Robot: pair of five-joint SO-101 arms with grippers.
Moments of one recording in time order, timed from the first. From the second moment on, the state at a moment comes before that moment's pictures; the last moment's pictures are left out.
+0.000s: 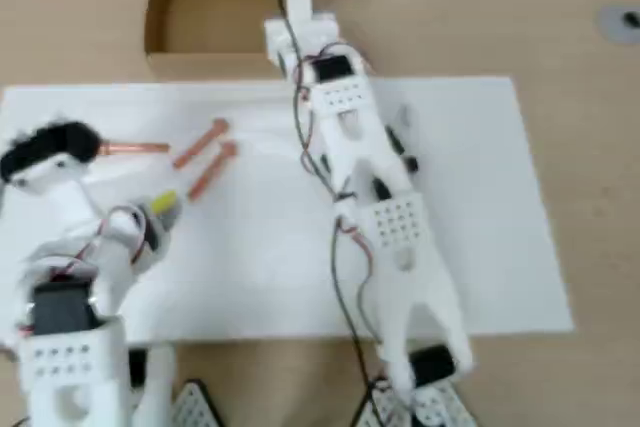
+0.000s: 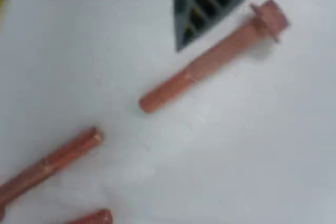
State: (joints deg) left arm -9.8 -68.3 53.2 73.5 10.0; right arm -21.5 66.0 -65.1 38.3 -14.4
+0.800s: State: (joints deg) left arm -18.2 -28.6 43.0 40.1 39.8; right arm -21.5 65.9 -92.1 70.6 -14.5
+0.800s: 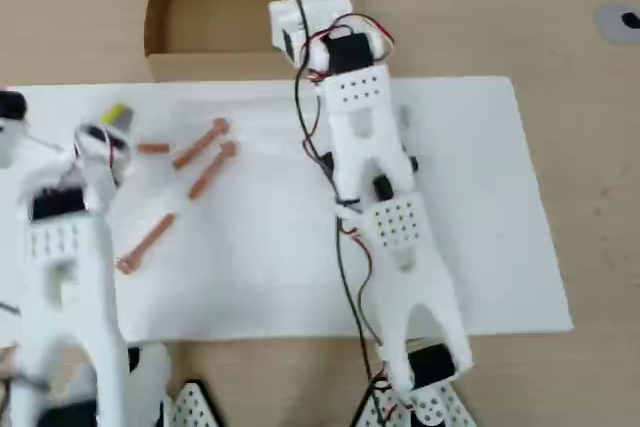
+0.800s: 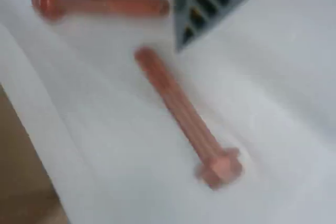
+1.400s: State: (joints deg) left arm -18.3 11.5 6.3 56.1 60.4; right arm -21.5 65.9 -92.4 80.5 -14.5
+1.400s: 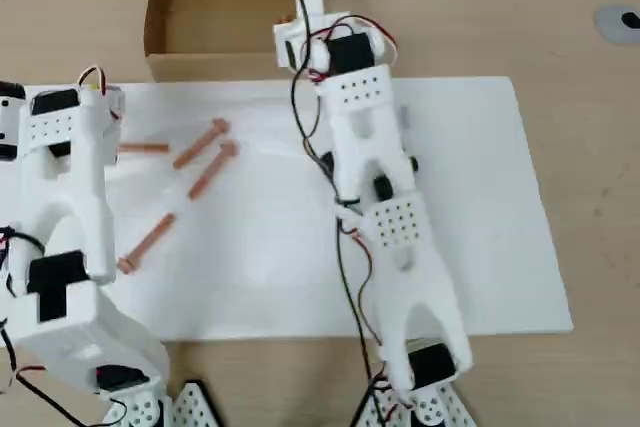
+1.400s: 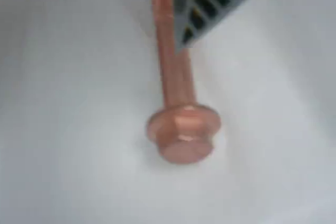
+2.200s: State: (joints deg) left arm -21.0 22.7 -4.7 61.3 60.6; right arm -21.5 65.9 -92.4 80.5 -14.5
